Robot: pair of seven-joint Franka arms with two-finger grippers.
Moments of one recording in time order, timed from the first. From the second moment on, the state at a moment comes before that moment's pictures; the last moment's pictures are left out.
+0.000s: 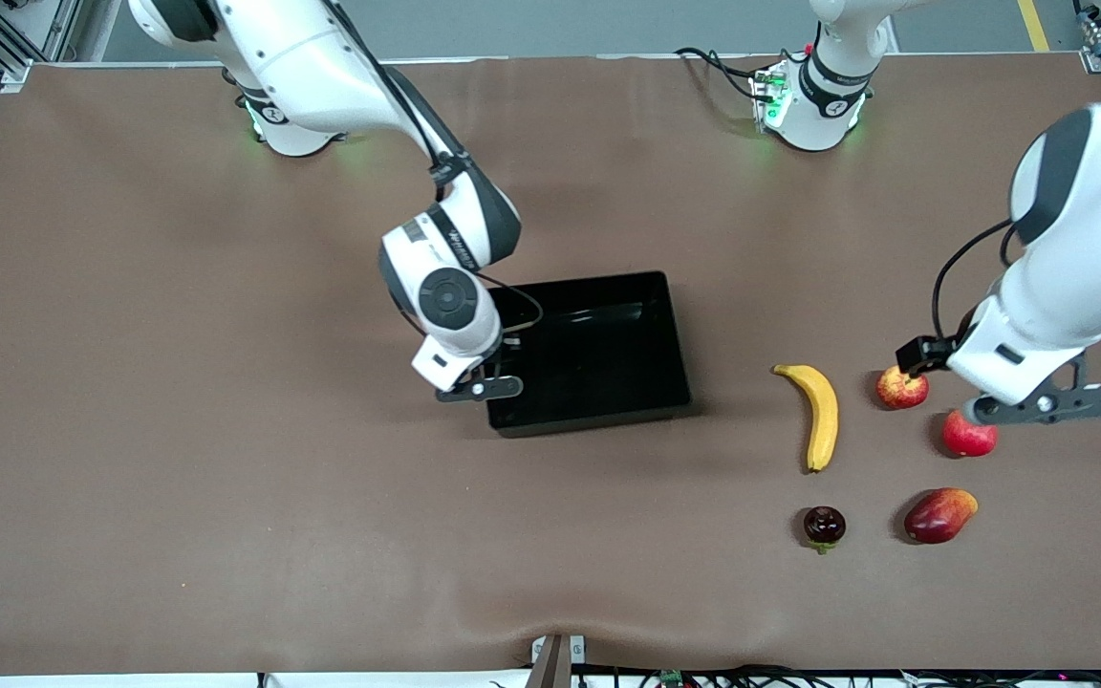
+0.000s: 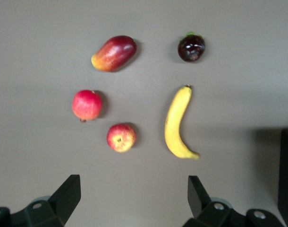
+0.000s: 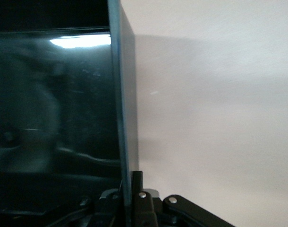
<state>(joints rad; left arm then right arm) 0.29 0.32 -0.57 -1.42 0.31 1.63 -0.33 0.67 0.64 -0.10 -1.55 0.16 2.07 0.42</state>
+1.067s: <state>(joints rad) 0.37 0.06 -0.56 -1.40 0.11 1.41 -0.24 -0.04 0.41 -0.12 -1.70 0.15 1.98 -0.28</state>
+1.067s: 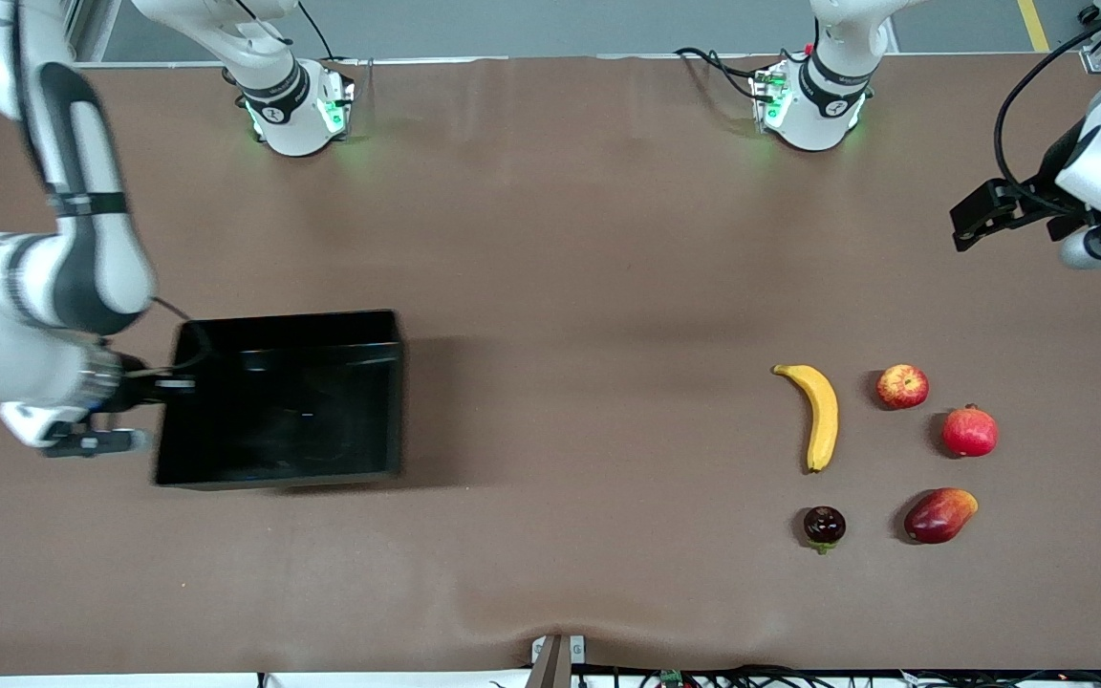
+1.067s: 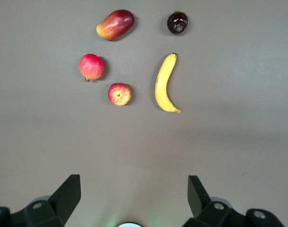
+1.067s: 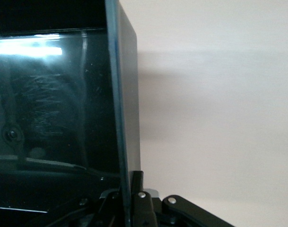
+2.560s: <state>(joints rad) 0.11 0.01 -0.20 -1.44 0.06 1.40 -0.11 -0.34 0.61 -0.11 -1.70 0.14 2.17 -0.43</state>
